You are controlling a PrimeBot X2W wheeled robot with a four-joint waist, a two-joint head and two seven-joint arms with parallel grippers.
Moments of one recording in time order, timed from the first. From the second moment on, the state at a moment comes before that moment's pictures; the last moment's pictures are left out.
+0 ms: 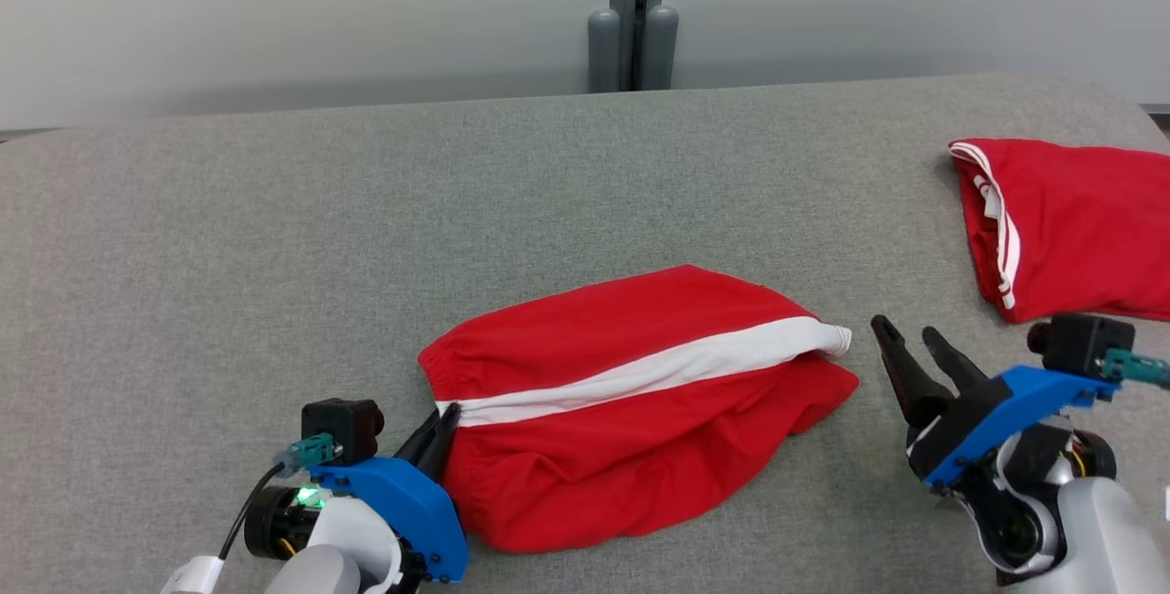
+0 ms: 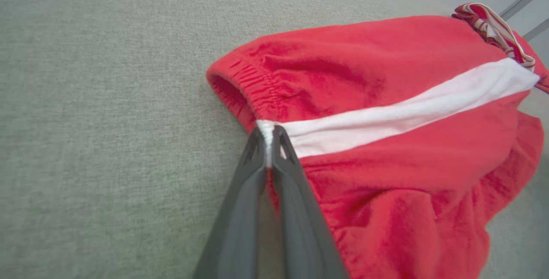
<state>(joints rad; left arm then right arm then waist) -0.25 0.19 -0.45 0.49 -0.59 -0.07 0.07 -0.24 -0.05 -0.11 0.27 0.48 0.13 0.30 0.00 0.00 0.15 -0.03</state>
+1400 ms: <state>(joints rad) -0.29 0.19 -0.40 0.20 -0.73 -0.11 -0.08 -0.25 -0.05 -0.06 -0.04 0.42 0.13 0.32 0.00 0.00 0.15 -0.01</state>
